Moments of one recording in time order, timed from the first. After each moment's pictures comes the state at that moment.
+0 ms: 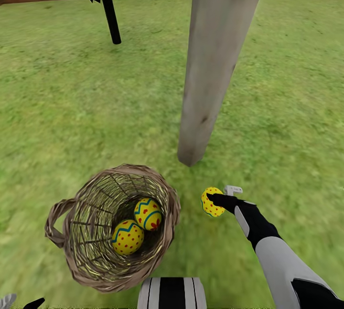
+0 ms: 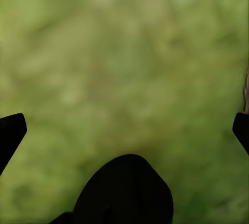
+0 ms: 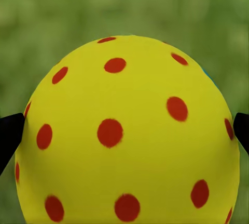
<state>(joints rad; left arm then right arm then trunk) 0.14 0.14 0.67 -1.34 0.74 0.79 -0.13 -0.80 0.01 -0.17 -0.57 -0.02 0.30 0.23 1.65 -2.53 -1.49</state>
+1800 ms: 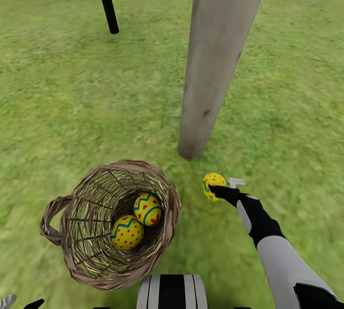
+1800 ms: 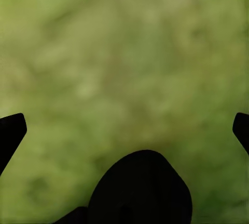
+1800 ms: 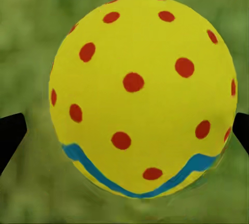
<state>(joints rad) 0.14 0.14 0.67 -1.33 0.73 0.79 -0.13 -0.79 0.01 -0.17 -0.69 -0.02 0.31 0.22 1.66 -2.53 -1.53</state>
